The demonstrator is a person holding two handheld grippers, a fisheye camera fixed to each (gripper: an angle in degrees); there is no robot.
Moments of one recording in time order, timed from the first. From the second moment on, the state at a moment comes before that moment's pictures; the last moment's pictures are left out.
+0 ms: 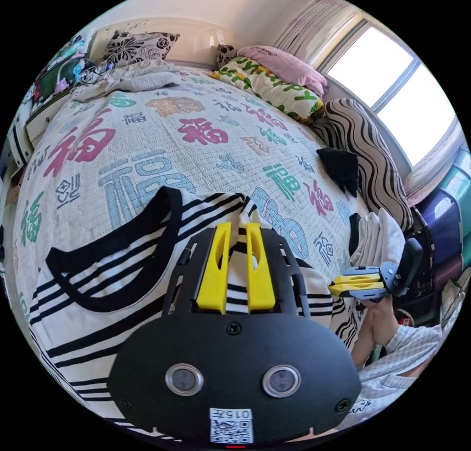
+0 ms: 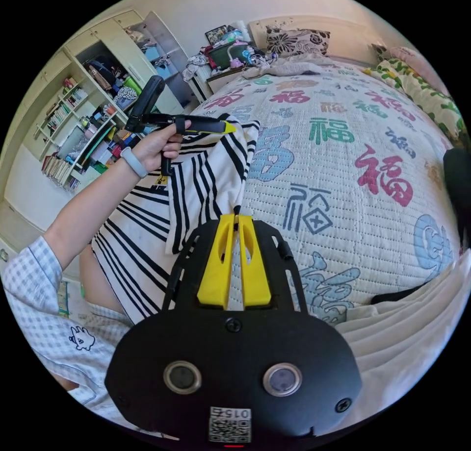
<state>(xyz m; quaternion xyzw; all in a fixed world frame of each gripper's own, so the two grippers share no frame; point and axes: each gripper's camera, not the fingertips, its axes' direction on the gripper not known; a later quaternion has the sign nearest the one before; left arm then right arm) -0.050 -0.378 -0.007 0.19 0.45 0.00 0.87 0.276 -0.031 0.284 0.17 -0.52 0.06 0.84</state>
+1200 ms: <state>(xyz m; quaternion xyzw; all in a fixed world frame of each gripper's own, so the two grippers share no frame) -0.019 -0.213 -0.089 0.20 0.32 -0.01 0.93 0.149 -0.017 0.232 0.24 -0.42 -0.07 0.87</state>
